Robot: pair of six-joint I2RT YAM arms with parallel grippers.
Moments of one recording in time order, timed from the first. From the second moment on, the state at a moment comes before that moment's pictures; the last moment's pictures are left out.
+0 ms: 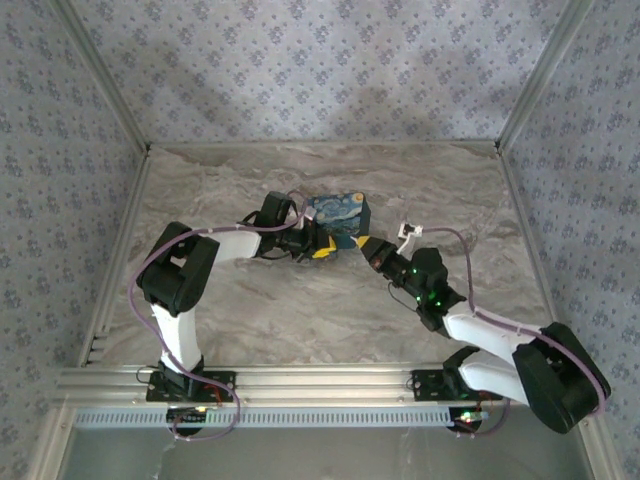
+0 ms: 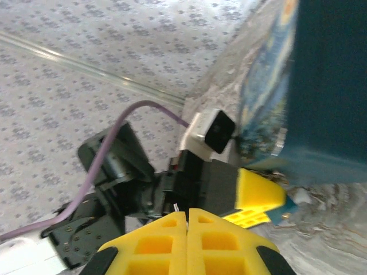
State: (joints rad) left arm -0.54 1.90 1.04 0.10 0.85 -0.99; right arm 0.57 1.13 0.29 0.71 -0.16 1.15
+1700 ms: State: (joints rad) left arm -0.55 1.90 0.98 0.26 0.81 -1.12; right arm 0.64 1.68 0.31 1.12 -0.09 1.31
